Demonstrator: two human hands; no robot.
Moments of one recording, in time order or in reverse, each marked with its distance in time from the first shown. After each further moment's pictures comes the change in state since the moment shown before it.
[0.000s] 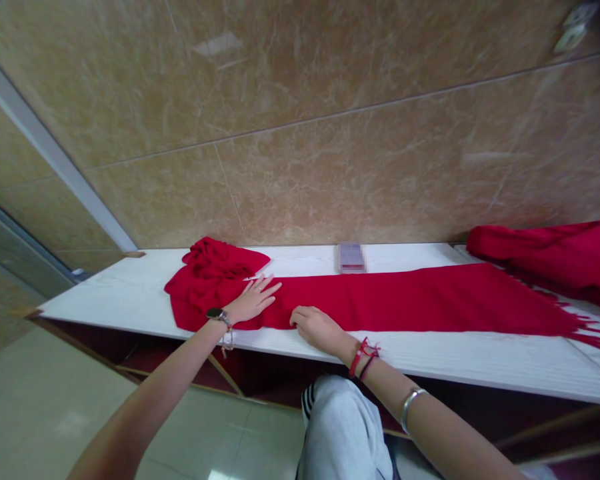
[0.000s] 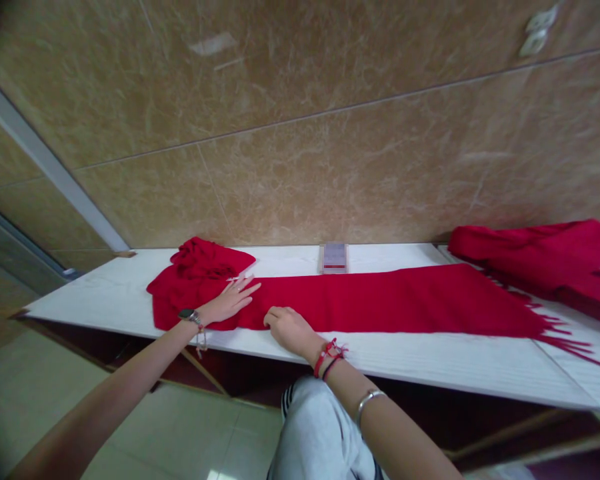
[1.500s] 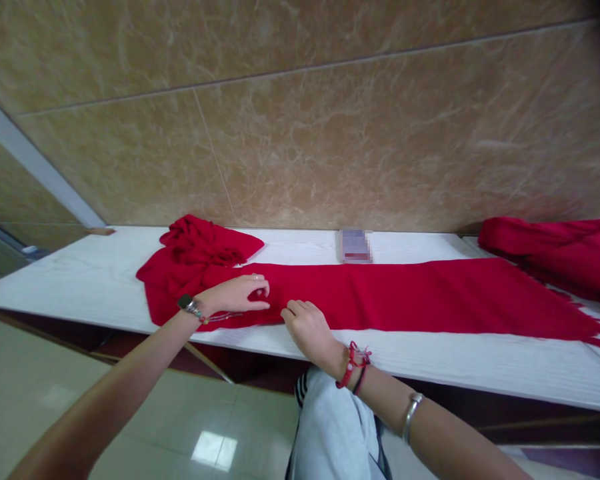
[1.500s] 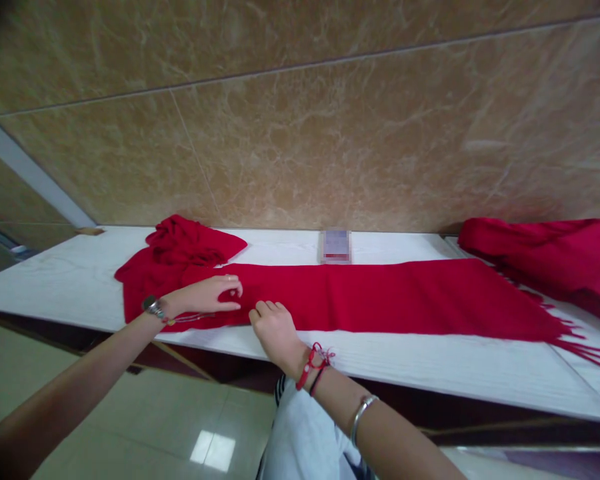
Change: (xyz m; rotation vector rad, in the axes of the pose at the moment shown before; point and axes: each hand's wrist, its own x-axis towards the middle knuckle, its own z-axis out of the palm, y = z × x) left_hand 0.000 0.003 -0.034 -0.105 -0.032 0.308; right_hand 0.017 -0.025 0.009 -0.279 -0.017 0.164
